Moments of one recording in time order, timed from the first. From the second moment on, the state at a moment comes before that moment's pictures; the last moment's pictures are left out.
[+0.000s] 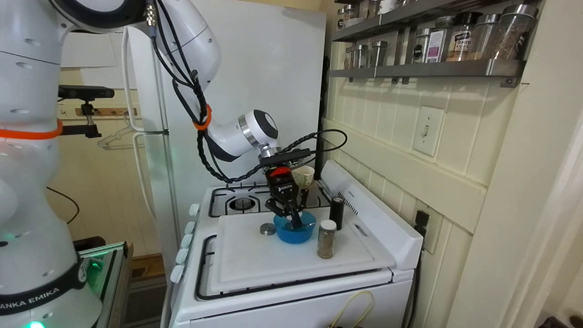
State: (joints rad) arm 0.08 0.26 0.15 -2.22 -1.03 2.04 -0.58
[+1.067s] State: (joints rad) arm 0.08 0.20 0.11 -2.23 -1.05 1.85 -0.55
